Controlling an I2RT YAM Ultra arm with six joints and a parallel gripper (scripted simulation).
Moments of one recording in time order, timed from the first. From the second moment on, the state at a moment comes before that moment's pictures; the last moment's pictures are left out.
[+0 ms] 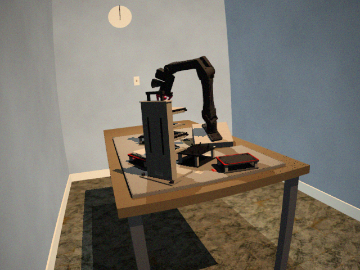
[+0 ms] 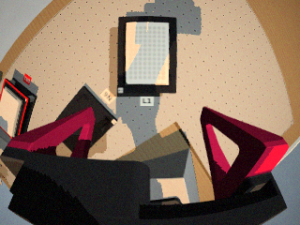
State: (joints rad) arm -0.86 1.63 1.35 -1.13 -0.41 -0.27
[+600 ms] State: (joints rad) arm -0.82 1.87 1.66 -1.45 -0.33 -0.32
